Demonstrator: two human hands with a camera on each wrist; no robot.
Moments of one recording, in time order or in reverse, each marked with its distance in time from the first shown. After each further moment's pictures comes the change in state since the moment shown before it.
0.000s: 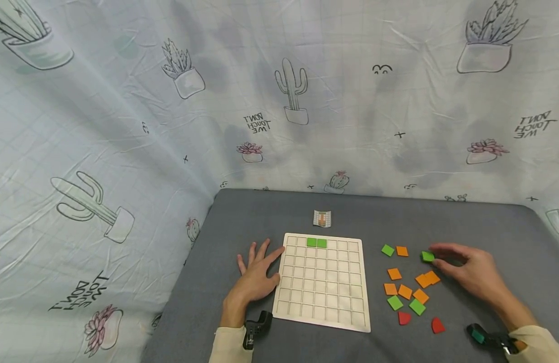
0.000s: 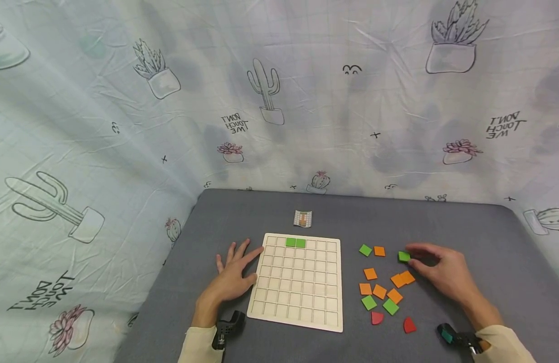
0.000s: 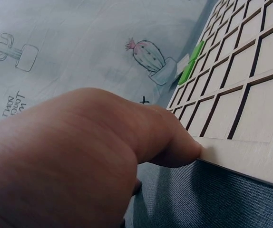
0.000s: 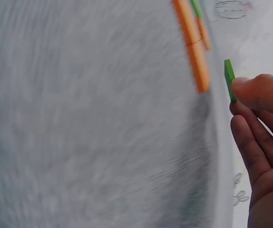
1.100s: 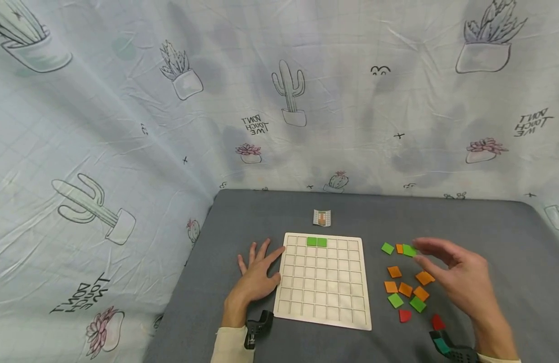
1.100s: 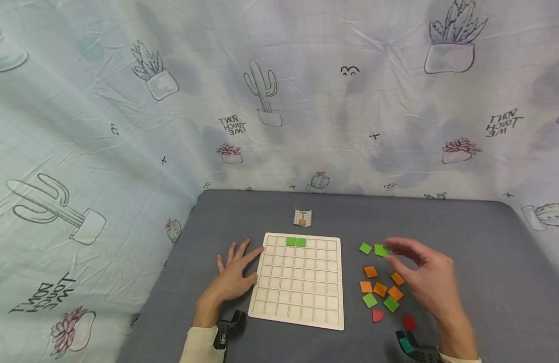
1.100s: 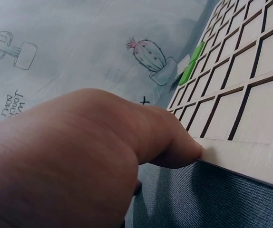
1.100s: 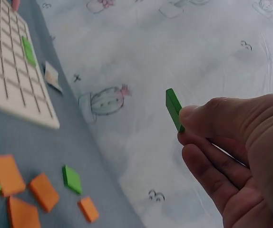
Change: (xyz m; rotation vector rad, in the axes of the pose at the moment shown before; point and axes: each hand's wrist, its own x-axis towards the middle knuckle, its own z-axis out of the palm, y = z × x) left_hand 0.003 -0.010 0.008 0.042 0.013 -0.018; right_hand -0.006 -0.127 -0.004 0.181 0.194 0.049
